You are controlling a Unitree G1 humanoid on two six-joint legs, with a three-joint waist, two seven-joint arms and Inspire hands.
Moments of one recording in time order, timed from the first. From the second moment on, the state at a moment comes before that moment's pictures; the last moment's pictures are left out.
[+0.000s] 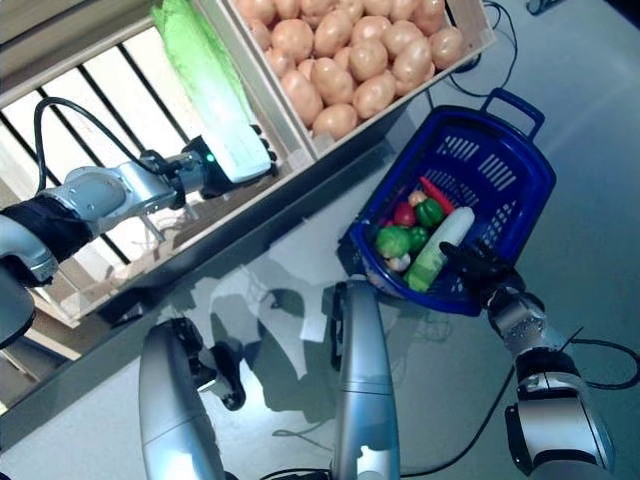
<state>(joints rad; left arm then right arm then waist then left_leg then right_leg) -1.44 0.84 -1.31 0.72 0.78 -0.26 0.15 -0.56 -0.70 0.09 0.90 1.19 0.16 0.09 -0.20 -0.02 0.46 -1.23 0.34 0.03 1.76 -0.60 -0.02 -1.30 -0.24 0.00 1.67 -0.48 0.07</state>
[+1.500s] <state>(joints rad) -1.04 0.91 -0.83 0.73 0.44 -0.38 0.25 -0.32 -0.58 0.19 -0.06 0.78 -0.07 0.07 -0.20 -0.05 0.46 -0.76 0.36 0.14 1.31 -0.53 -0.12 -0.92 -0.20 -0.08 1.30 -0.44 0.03</state>
